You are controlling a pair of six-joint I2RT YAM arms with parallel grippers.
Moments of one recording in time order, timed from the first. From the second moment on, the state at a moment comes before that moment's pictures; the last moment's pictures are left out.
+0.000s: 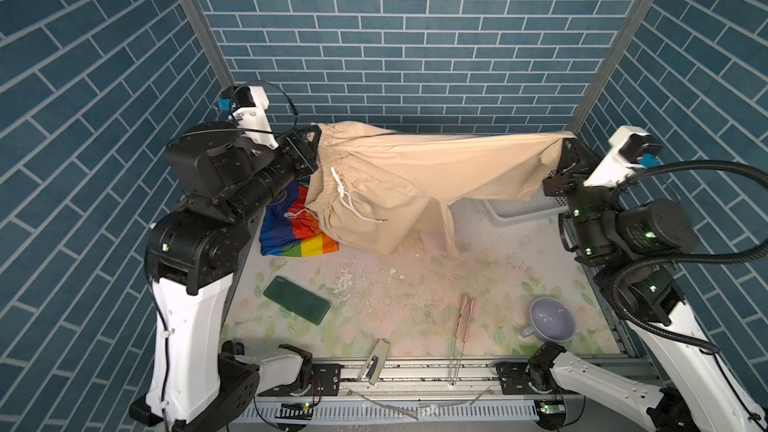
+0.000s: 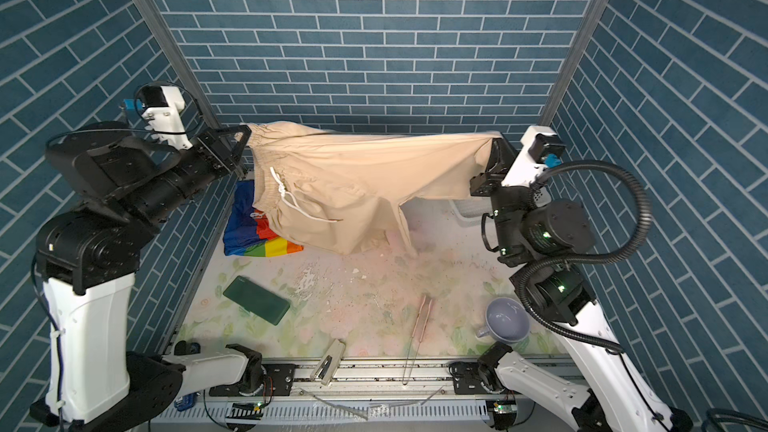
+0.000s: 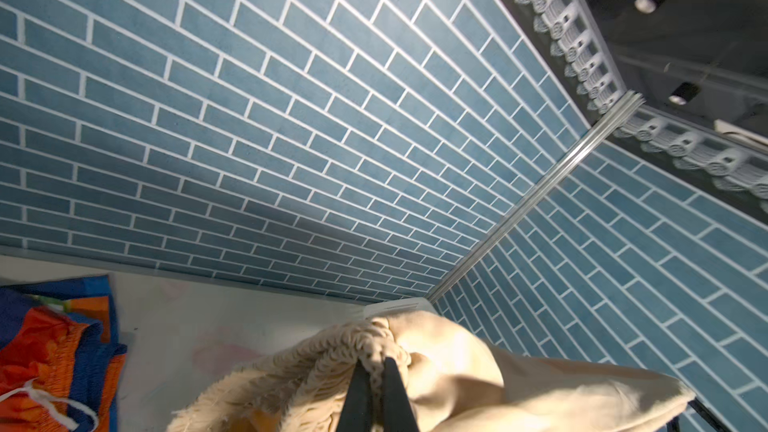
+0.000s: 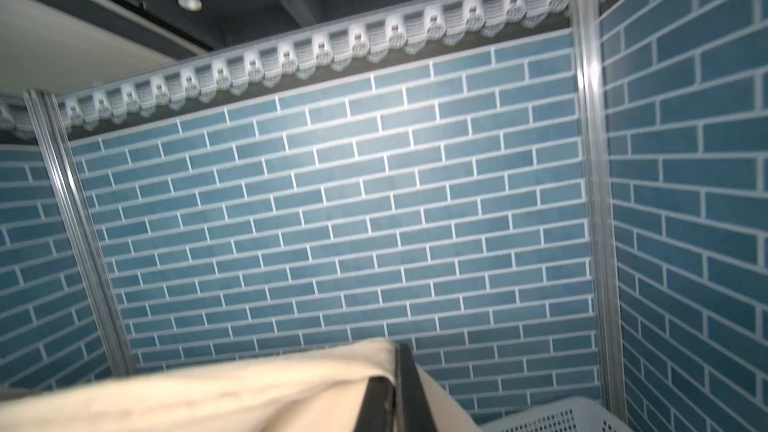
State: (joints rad) left arm -0.34 1.24 2.13 -0.91 0.09 -0.62; right arm 0.69 0.91 1.45 -0.05 0.54 -0.06
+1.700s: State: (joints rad) left arm -0.12 1.92 1.53 -0.34 0.17 -0.77; right arm 0.36 2.47 2.25 -0.41 0.24 0.14
